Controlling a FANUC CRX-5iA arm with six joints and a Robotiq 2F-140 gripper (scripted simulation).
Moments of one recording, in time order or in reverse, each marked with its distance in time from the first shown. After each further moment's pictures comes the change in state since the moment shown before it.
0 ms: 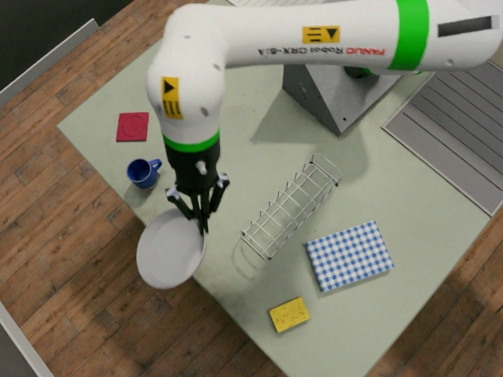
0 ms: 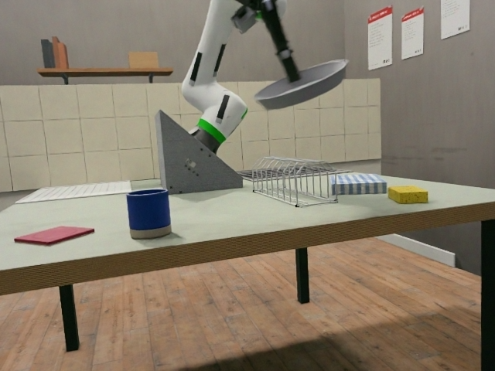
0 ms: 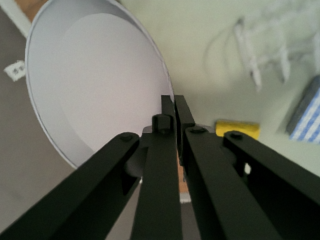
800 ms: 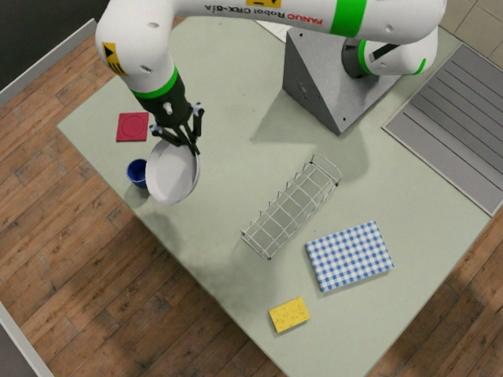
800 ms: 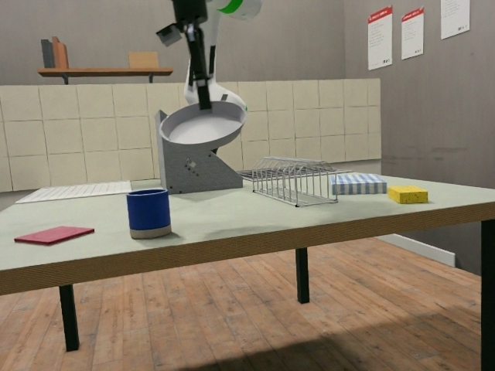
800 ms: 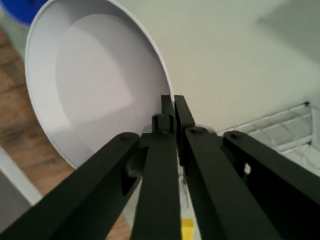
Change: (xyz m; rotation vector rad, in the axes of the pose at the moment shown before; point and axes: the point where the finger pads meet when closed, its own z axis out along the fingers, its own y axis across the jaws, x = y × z) arm 0.207 0.035 -0.032 -0.264 0.226 -0.068
